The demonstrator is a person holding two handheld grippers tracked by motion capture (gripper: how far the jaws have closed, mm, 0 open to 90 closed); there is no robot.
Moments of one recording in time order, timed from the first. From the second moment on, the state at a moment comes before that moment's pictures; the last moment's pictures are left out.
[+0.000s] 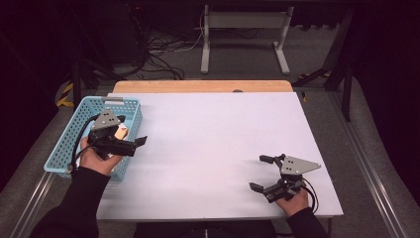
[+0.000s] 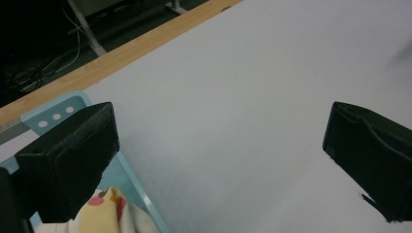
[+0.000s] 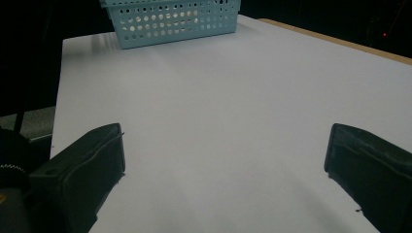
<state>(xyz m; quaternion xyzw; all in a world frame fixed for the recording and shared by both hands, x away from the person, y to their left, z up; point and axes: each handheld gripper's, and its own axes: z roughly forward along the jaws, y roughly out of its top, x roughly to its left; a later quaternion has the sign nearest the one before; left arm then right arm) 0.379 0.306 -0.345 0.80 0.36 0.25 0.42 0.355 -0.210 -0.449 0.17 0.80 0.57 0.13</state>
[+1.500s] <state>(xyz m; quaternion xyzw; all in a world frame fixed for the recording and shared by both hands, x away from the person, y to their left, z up) 0.409 0.385 -0.363 0.79 0.46 0.23 0.35 0.356 -0.209 -0.450 0.17 0.80 0.56 0.13</state>
